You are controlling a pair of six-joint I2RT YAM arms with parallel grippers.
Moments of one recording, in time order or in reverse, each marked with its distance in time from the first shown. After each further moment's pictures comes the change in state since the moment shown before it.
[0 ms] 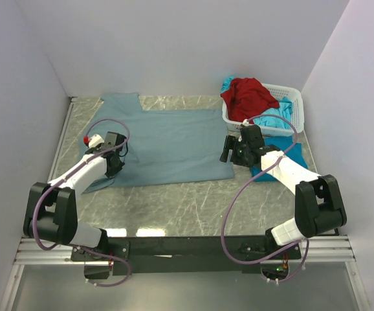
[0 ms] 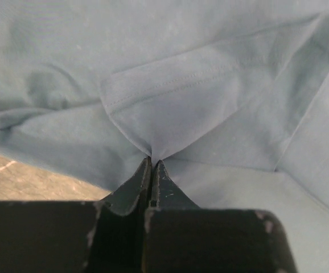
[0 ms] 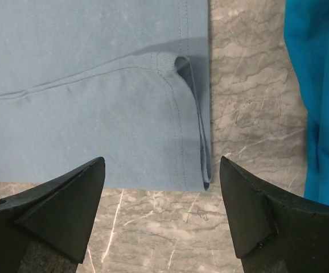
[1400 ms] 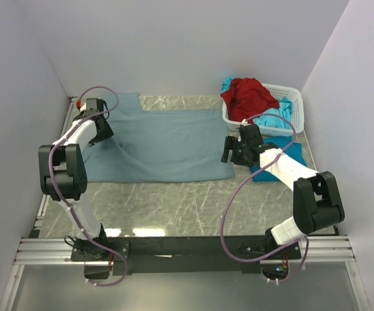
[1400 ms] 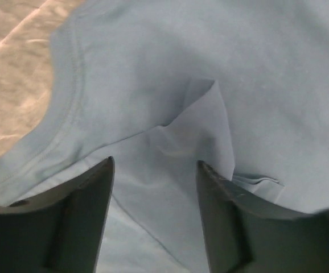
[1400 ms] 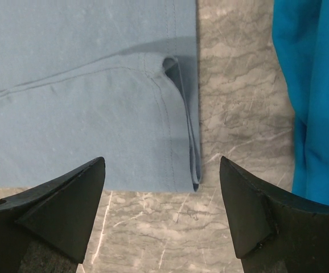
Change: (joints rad) left arm 0.257 0.441 0.518 0.078 0.136 0.465; right arm 0.000 0.032 0.028 -0.041 0.029 -0.031
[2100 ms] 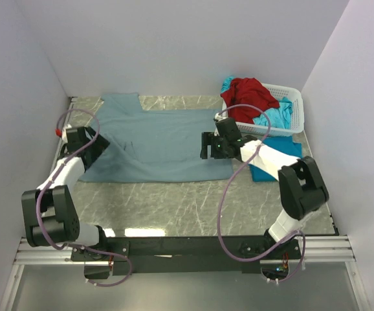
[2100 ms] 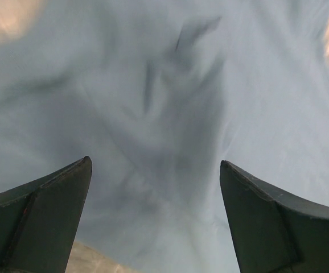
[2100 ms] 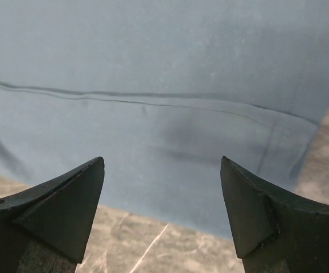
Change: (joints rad) left arm 0.128 -0.470 -0.542 0.329 0.271 -0.254; right arm 0.171 0.158 0.171 0.059 -0.018 -0.052
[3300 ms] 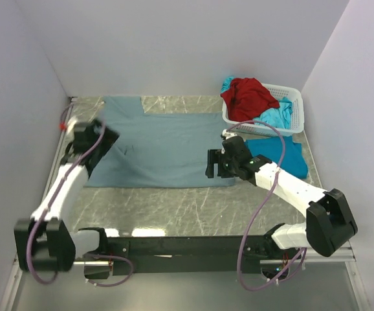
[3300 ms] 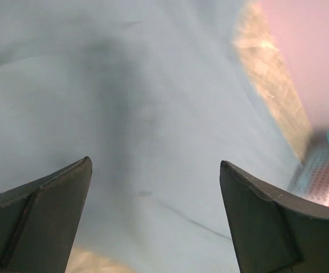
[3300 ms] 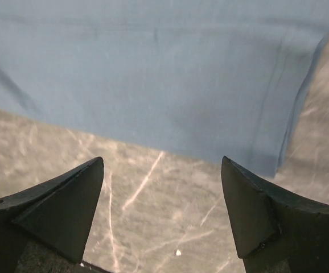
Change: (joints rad) left arm -0.107 -0.277 -0.080 -0.079 -0.019 -0.185; right arm 0.100 -0.335 -0.266 -0.097 0.037 0.085
